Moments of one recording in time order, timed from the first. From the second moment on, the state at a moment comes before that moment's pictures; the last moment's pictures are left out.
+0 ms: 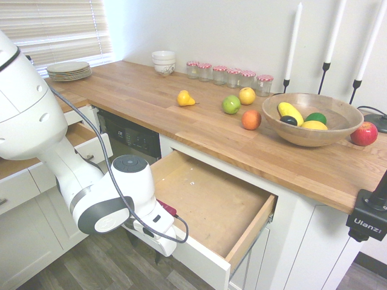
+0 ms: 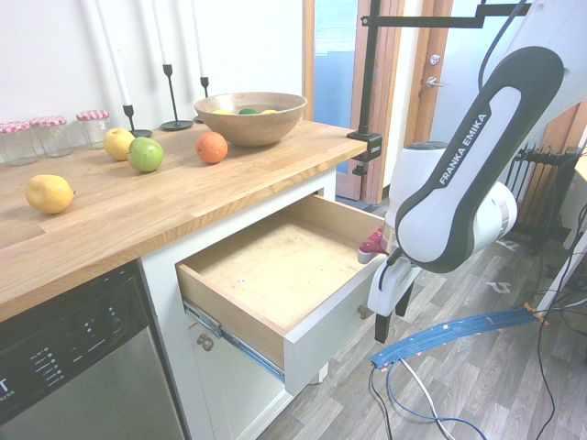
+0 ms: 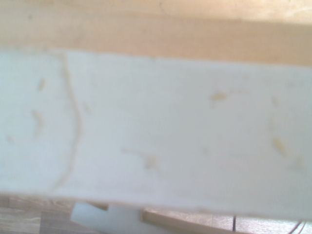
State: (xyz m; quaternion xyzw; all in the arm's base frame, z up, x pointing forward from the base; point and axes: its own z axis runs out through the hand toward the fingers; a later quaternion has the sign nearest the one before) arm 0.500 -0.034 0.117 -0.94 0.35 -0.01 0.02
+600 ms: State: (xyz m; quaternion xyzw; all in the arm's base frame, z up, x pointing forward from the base) arm 0.504 -0.034 0.119 -0.94 0.35 -0.02 0.02
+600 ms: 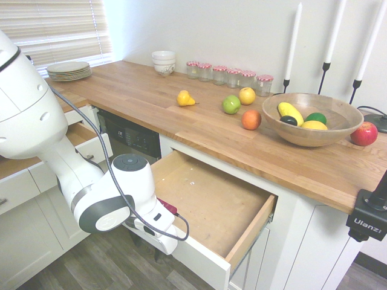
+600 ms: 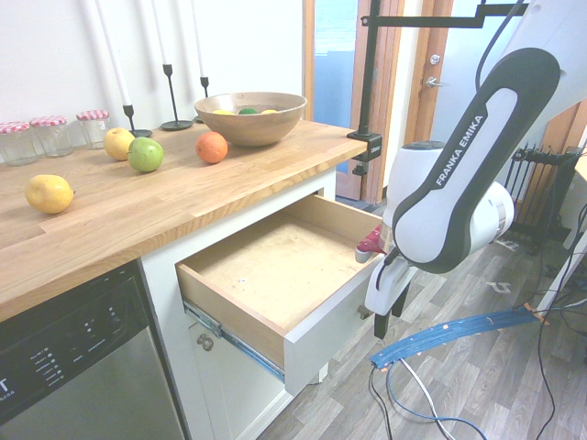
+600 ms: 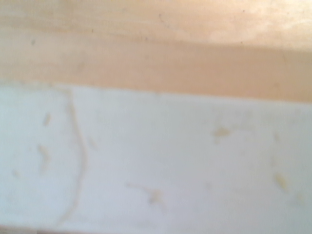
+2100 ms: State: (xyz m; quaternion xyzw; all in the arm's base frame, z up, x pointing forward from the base) arm 0.522 -0.038 0.123 -0.93 0.36 -0.03 0.03
